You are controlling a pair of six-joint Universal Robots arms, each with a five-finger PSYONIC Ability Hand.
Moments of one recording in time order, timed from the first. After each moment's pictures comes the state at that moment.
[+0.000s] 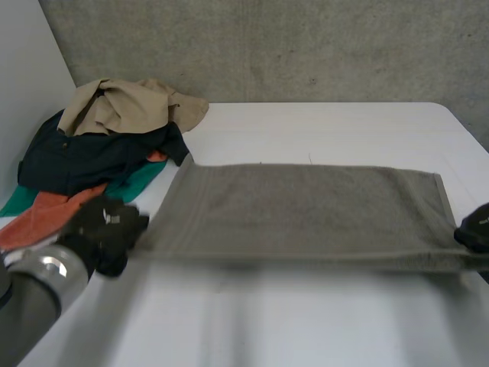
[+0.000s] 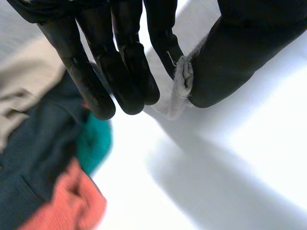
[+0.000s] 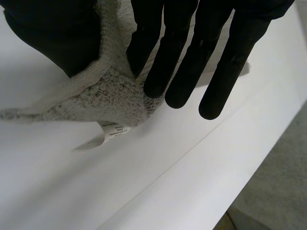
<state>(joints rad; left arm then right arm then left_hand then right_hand) 4.37 -1.57 -1.91 3.01 -1.51 3.78 1.46 -1.40 1.70 0.45 1.42 1.95 1.15 1.20 1.20 1.20 0.98 1.14 1.18 1.19 1.20 0.99</state>
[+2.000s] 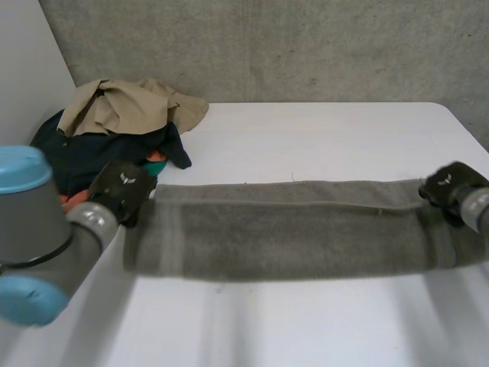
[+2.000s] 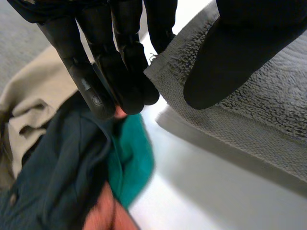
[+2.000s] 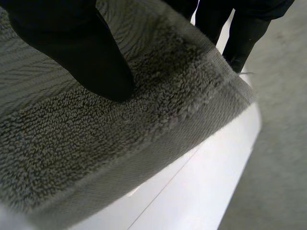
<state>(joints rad) 4.39 -1.94 -1.67 3.33 -1.52 3.79 1.59 -1.06 1.46 0.07 1.41 2.09 1.15 1.20 1.20 1.20 0.98 1.14 1.18 1.19 1.20 1.02</state>
